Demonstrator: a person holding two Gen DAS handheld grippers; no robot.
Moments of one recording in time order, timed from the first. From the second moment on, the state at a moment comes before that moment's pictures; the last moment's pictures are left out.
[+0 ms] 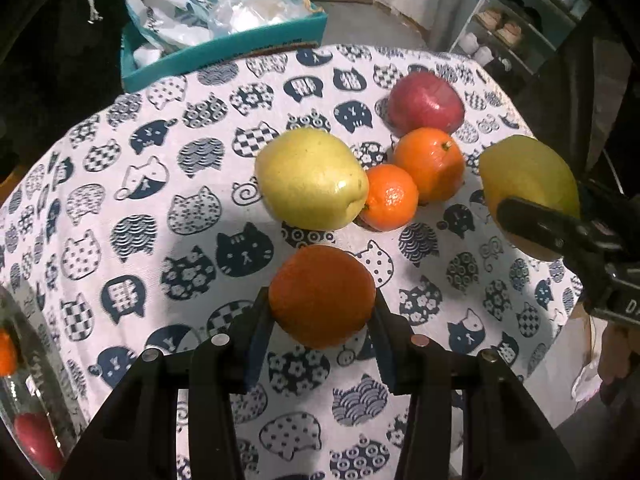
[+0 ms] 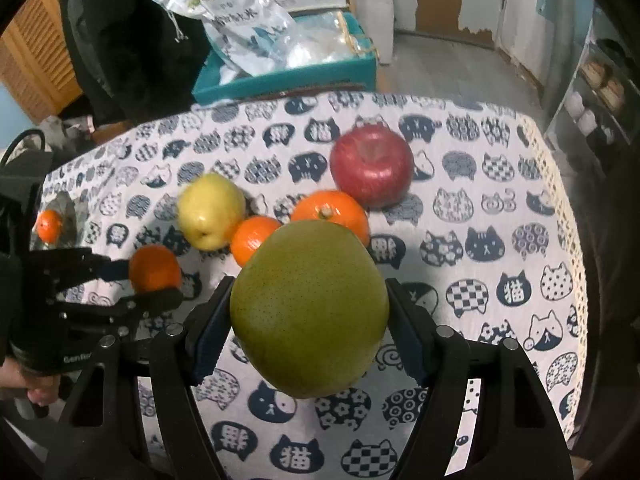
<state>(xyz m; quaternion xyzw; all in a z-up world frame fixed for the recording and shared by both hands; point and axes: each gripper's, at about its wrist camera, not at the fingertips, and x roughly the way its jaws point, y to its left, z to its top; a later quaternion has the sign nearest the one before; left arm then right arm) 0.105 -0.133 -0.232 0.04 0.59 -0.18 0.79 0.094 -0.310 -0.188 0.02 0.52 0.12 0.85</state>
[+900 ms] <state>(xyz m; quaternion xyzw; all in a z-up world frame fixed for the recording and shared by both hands) 0.049 -0.075 -0.099 0.02 0.46 -0.19 0.87 0.070 -0.232 -0.086 -0.01 0.42 0.18 0.89</state>
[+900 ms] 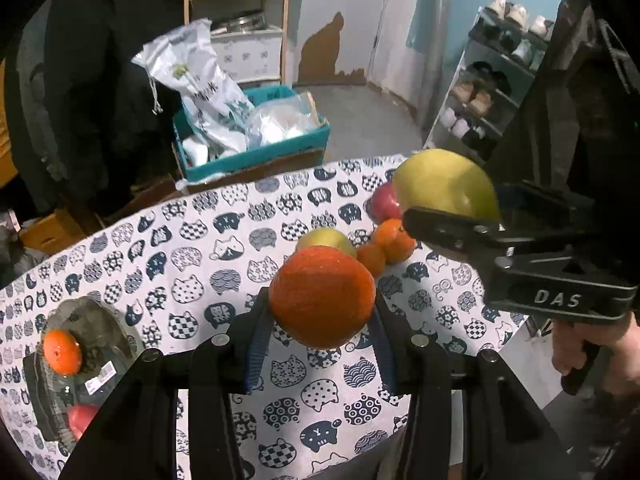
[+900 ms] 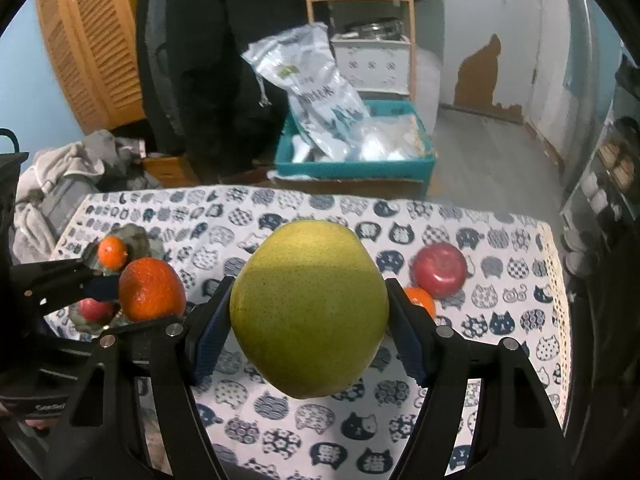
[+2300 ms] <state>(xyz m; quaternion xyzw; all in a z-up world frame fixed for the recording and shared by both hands) 0.027 0.106 -0.093 -0.09 0.44 -0.08 0.89 0.088 -0.051 -0.064 -0.05 0.41 0.29 0.86</state>
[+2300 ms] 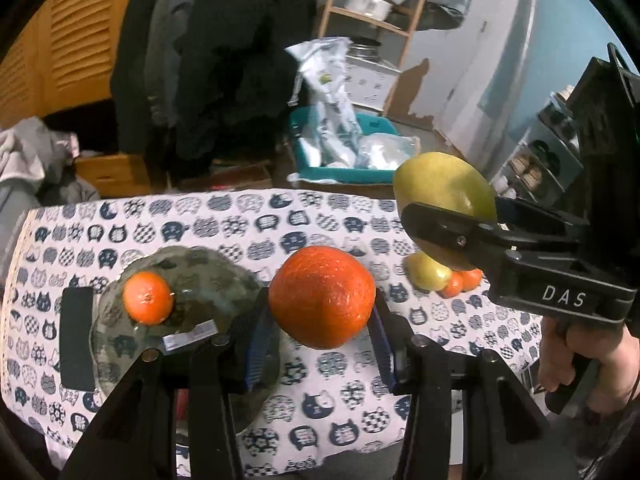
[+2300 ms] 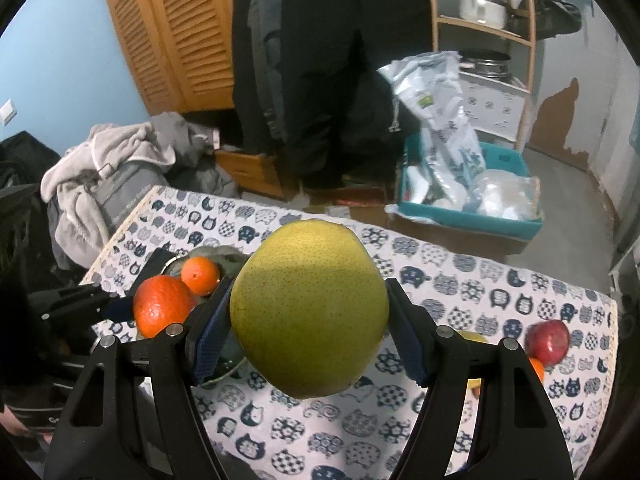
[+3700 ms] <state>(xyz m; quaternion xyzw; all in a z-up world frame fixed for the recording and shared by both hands) 0.025 0.250 -0.221 -0.18 0.56 0.06 0.81 0.089 0.090 -0.211 -0.13 0.56 0.35 0.74</state>
